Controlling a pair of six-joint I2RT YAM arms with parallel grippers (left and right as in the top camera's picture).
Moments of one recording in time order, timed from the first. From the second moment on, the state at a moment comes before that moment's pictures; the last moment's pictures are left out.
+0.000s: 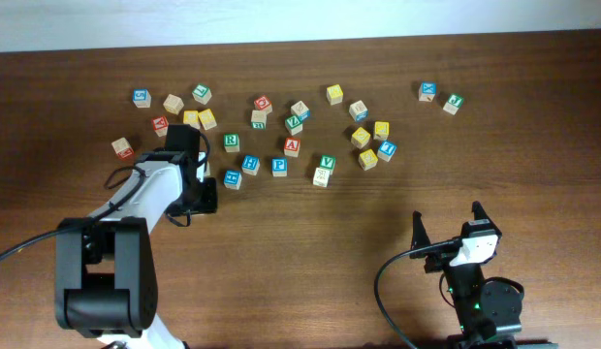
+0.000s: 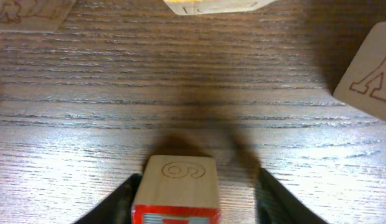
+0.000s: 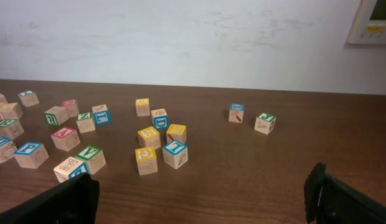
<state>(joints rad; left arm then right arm) -0.06 1.85 1.10 -0.72 -0.06 -0.11 0.06 0.02 0.01 -0.07 -0.04 0.01</state>
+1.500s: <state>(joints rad) -0.54 1.56 1.14 -0.95 0.22 -0.56 0.06 0.02 0.01 -0.07 -0.04 0.01</state>
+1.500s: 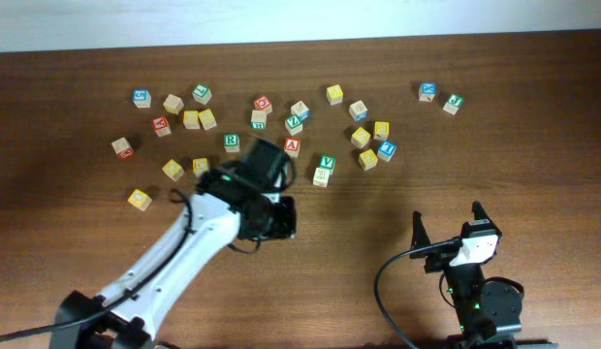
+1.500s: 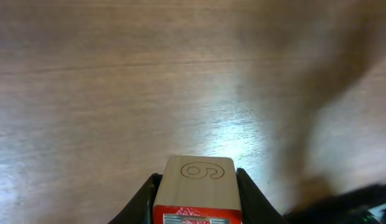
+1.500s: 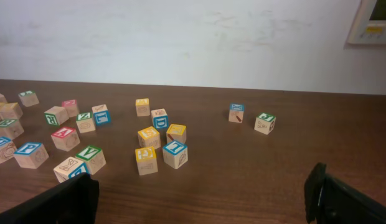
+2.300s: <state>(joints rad) -0.60 1.83 1.14 -0.83 -0.15 -0.73 0.06 0.02 0.01 -0.07 -0.04 0.01</state>
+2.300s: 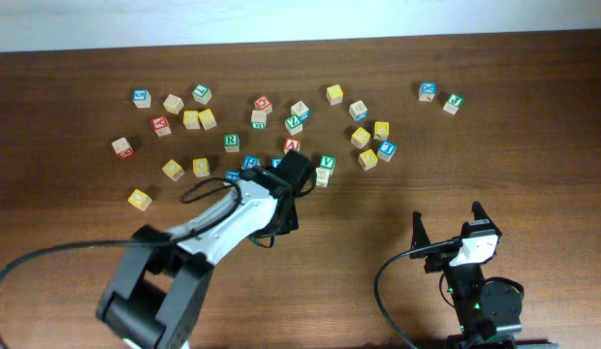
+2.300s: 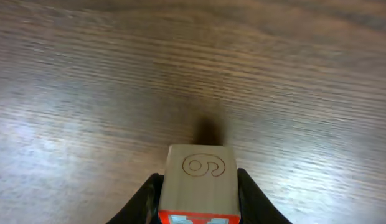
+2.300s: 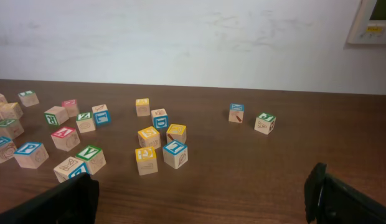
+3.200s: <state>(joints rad) -0.50 1.87 1.14 -0.78 -0.07 -0.56 0.06 0.02 0.01 -0.07 -0.04 0.01</state>
